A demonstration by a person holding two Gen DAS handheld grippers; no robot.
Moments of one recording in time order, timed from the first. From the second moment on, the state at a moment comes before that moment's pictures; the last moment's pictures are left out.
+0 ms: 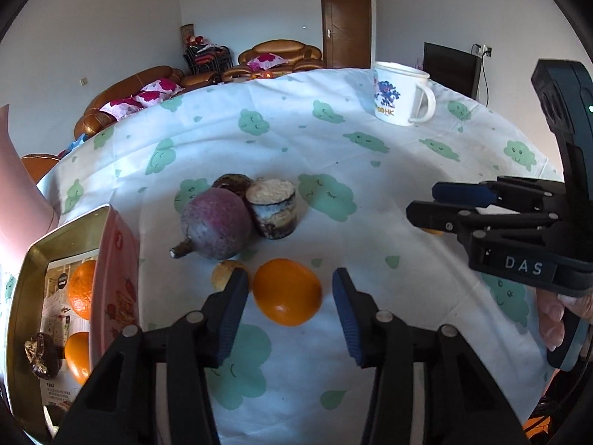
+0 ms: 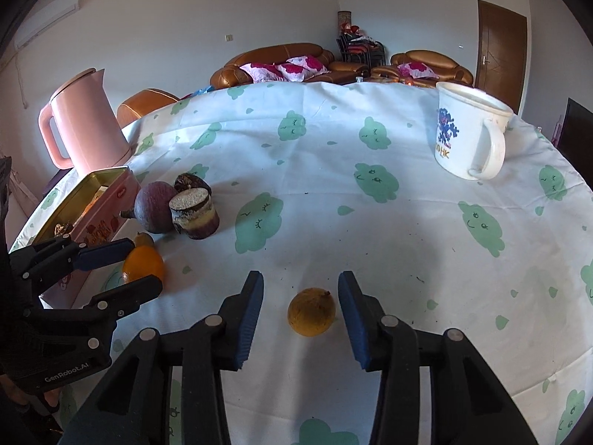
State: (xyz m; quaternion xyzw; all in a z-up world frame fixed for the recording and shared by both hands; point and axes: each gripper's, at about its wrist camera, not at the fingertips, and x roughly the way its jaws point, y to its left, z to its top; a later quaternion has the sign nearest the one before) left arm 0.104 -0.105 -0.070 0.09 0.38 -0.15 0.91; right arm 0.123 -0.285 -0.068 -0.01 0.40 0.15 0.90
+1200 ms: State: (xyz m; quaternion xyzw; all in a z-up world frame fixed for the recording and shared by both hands) left arm 0.084 -0.087 -0.050 0.06 0.31 -0.15 0.94; right arm 0.097 -0.272 -0.049 -0.04 0.32 0.20 0.92
